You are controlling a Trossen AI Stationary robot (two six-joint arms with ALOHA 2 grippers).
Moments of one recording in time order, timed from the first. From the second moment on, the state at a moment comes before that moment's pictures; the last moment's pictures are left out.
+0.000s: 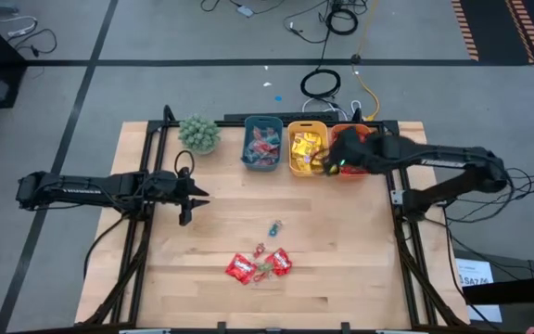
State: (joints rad) left arm 0.07 0.58 0.29 -0.32 -0.01 -0.10; right arm -0.13 1.27 1.21 -1.07 0.60 0.81
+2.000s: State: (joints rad) left arm 0.07 0.58 0.29 -0.14 -0.06 -0.74; right arm -0.61 0.97 0.88 -0.93 0.21 0.66
